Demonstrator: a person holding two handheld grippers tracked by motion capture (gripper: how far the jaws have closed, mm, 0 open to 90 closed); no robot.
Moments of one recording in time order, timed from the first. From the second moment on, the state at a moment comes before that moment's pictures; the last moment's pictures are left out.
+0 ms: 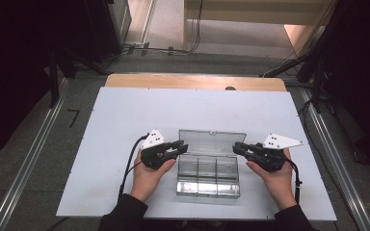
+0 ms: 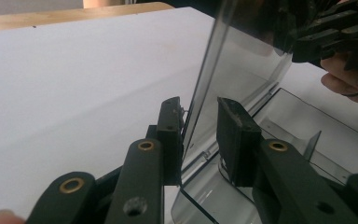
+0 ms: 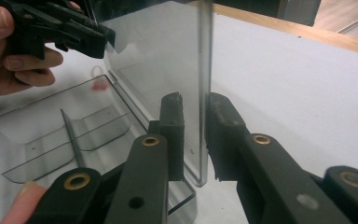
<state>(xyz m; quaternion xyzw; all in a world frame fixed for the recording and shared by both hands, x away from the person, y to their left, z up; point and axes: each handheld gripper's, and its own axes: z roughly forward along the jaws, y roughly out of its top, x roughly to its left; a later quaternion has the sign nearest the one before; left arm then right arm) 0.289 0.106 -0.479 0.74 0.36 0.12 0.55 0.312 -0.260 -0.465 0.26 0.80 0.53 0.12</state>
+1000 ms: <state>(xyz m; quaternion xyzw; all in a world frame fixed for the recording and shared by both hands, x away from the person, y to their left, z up) 0.300 0.112 -0.484 0.72 0.40 0.08 0.56 0.325 -0.250 -0.476 0.33 0.77 0.54 0.08</state>
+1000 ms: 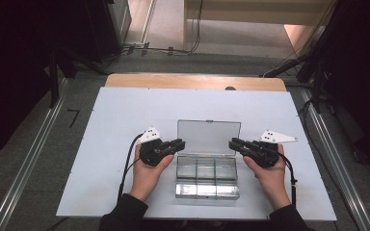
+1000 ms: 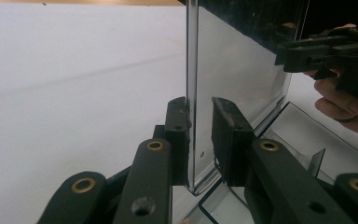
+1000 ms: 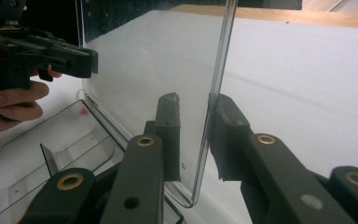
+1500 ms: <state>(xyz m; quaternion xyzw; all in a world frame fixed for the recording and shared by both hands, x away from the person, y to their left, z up) 0.305 0.112 -0.487 0.72 0.42 0.06 0.55 0.329 -0.249 -0.481 0.35 0.76 0.55 0.07</state>
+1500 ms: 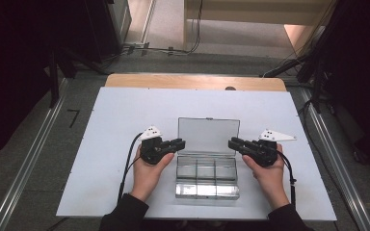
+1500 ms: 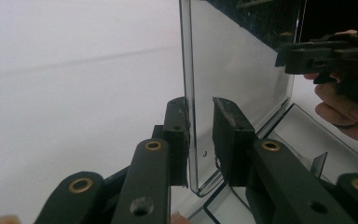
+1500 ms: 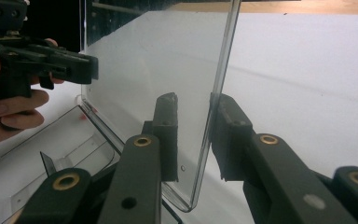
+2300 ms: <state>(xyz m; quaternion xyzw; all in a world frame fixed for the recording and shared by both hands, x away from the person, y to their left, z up) 0.309 0.110 -0.491 0.72 0.44 0.06 0.53 0.335 -0.241 -0.489 0.38 0.76 0.52 0.07</state>
